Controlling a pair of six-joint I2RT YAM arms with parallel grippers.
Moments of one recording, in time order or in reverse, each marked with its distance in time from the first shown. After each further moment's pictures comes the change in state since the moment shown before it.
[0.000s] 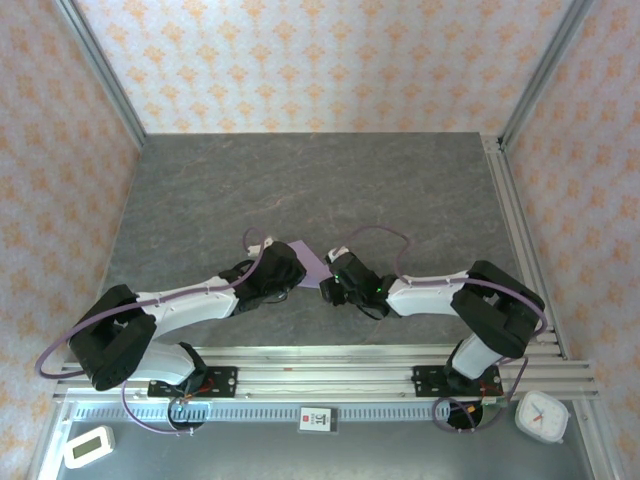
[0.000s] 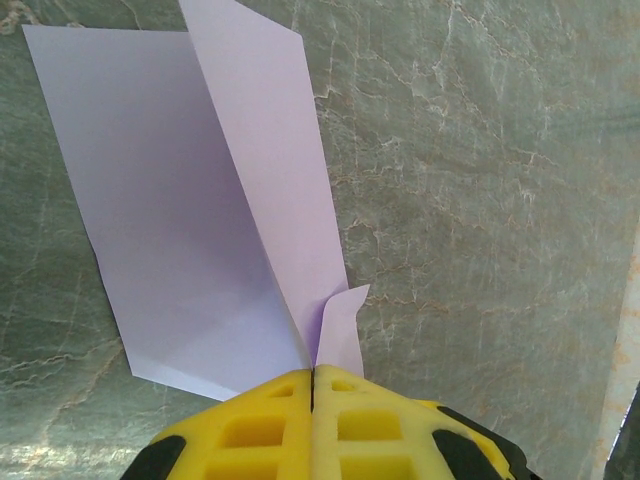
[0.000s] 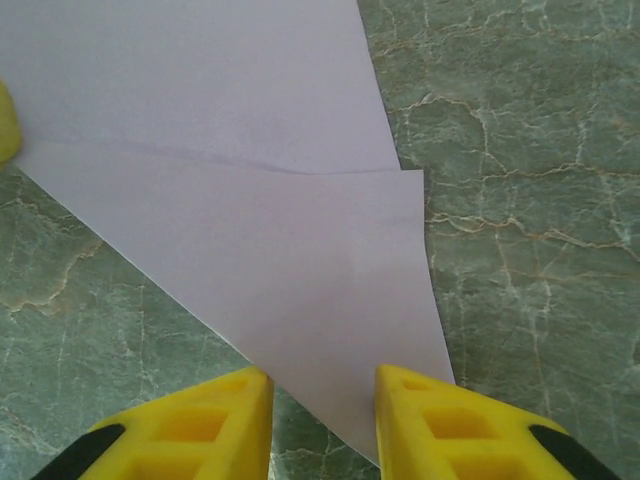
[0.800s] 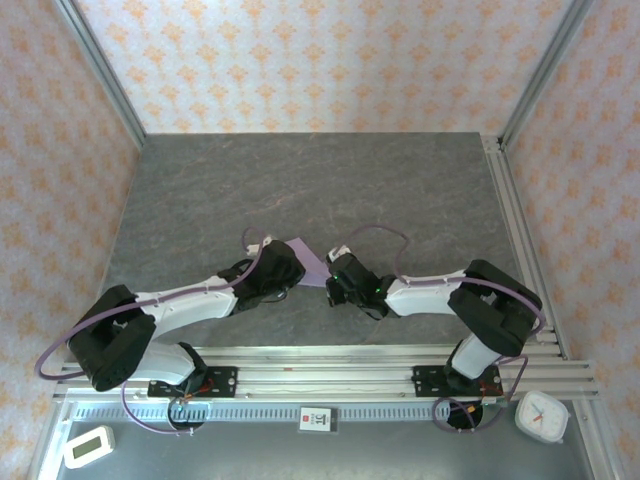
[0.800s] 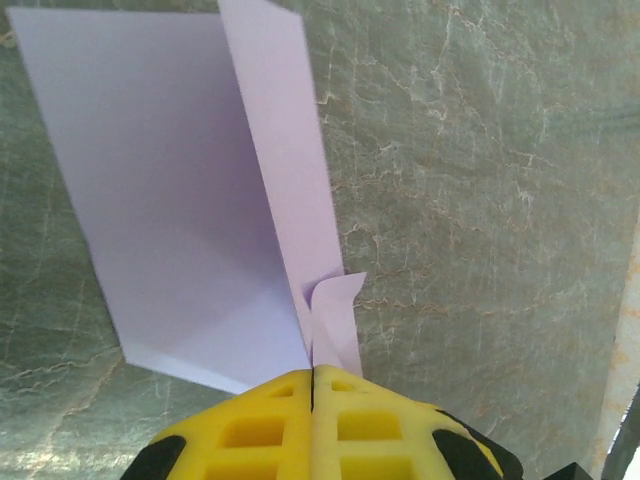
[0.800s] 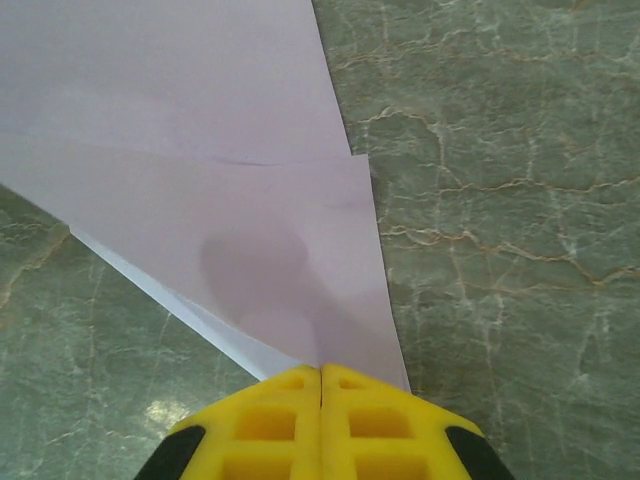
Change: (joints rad) left arm 0.016 -0.007 0.000 0.000 0.010 0.023; right arm 0.002 0.014 0.000 0.006 0.048 -0.029
